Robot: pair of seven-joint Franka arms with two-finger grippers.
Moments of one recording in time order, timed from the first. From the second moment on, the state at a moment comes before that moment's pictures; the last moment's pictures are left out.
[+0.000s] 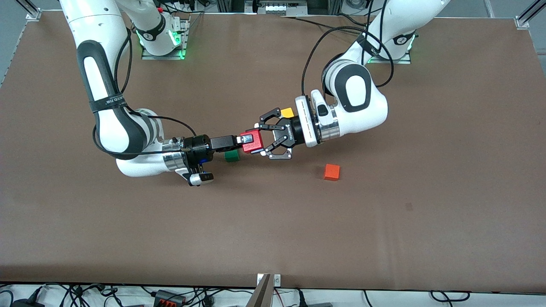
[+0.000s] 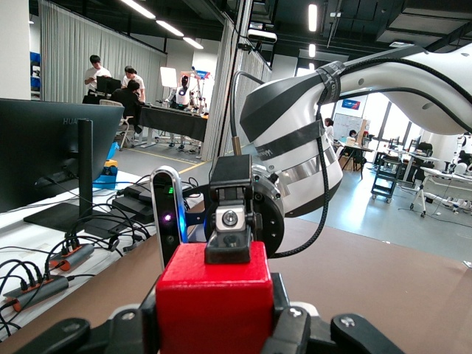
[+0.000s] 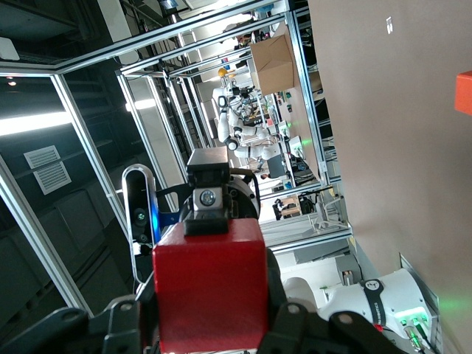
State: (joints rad) left arm -0.21 0.51 -0.47 -1.65 -1.84 2.48 2.10; right arm 0.33 0.64 -0.02 -1.55 1.72 1.61 -0.36
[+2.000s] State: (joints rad) left arm 0.13 0.51 -0.47 -1.54 -0.91 1.90 1.66; right arm 0.26 0.58 -0.17 -1.42 0.14 1.63 -0.33
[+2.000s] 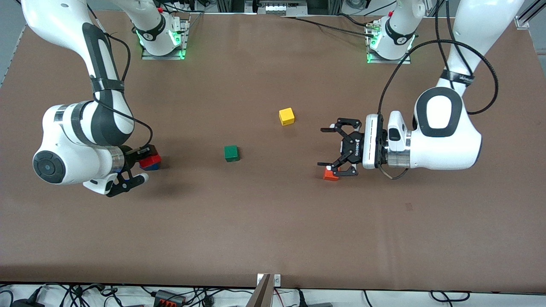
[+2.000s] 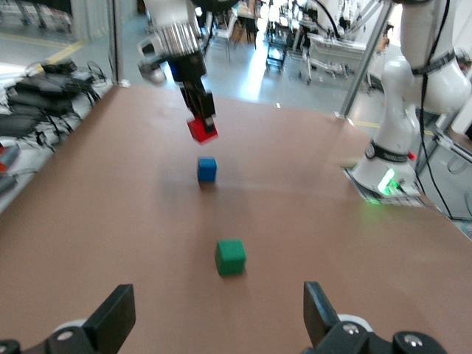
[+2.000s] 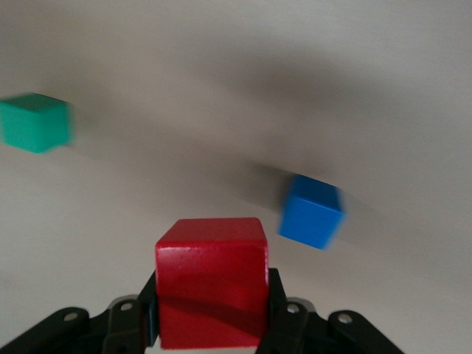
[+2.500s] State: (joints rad) left arm 0.14 0.51 -0.47 -1.54 -0.51 1.82 1.45; right arm 0.26 0.58 -0.23 -1.53 0.05 1.77 -0.21
